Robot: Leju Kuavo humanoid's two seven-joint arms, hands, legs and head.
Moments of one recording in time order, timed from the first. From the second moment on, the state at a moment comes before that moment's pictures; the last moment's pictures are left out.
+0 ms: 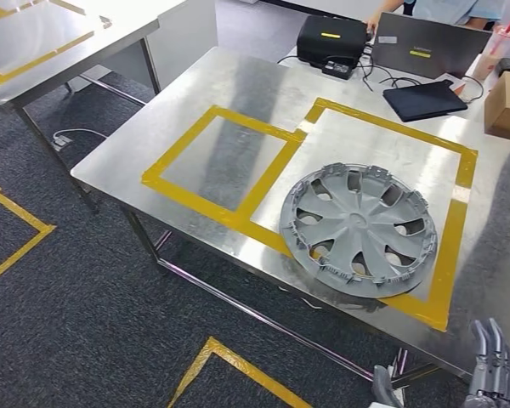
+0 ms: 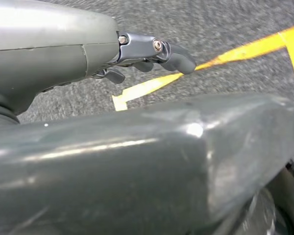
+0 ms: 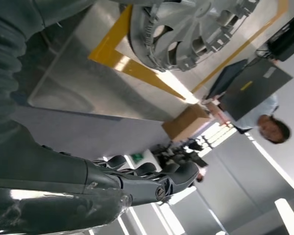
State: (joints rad) left arm 0.08 0.00 0.60 -0.09 -1.35 0.09 -0.56; right arm 0.60 -0.19 0.54 -2.26 1.52 -0.69 0.49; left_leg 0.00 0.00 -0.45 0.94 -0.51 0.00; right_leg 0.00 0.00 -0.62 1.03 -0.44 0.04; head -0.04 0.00
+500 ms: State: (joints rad) left arm 0.05 -0.08 0.66 -0.10 -1.17 0.12 -0.54; right arm 0.75 0.29 -0.01 -1.92 0.64 -0.70 -0.61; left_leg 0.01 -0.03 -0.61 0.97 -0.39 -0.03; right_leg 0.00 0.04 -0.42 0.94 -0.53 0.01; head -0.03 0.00
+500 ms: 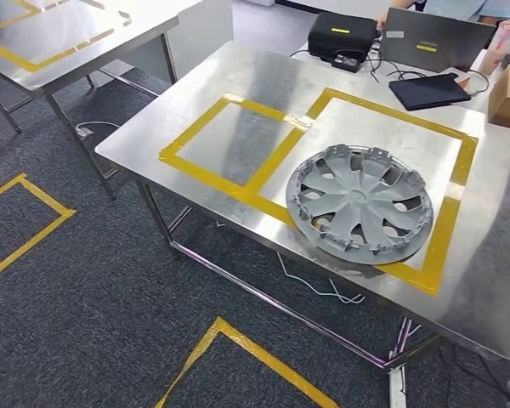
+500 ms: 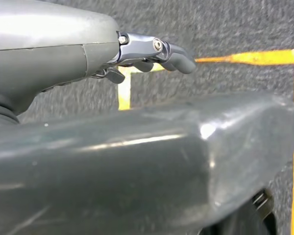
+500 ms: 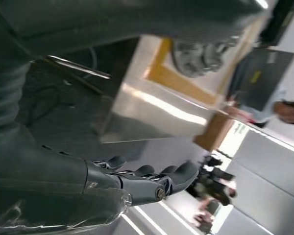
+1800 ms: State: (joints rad) left arm 0.04 -0.17 0.80 -0.20 -1.11 0.12 -0.53; right arm 0.26 0.31 -0.76 -0.83 0.67 -0.32 -0.58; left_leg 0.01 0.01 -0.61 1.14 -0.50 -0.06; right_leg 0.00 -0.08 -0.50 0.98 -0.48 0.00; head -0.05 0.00
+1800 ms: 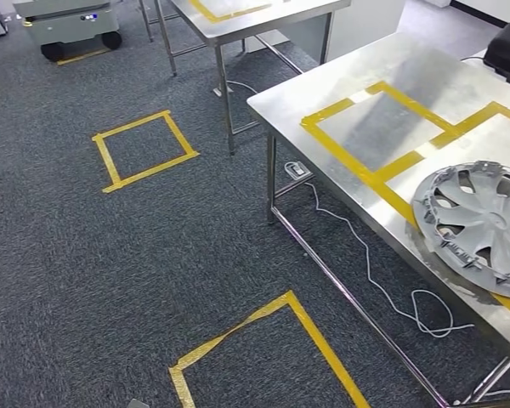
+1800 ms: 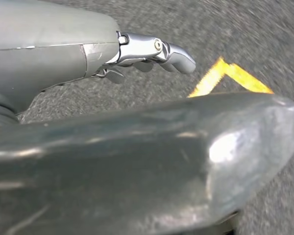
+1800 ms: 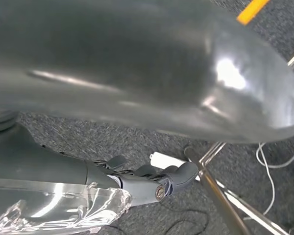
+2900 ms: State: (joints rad) left arm 0.04 -0.22 0.86 -0.24 -1.22 0.12 -0.49; right arm 0.06 0.26 -1.12 -0.40 0.95 -0.27 -0.48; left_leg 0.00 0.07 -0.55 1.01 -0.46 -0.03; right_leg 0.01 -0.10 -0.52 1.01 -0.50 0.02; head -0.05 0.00
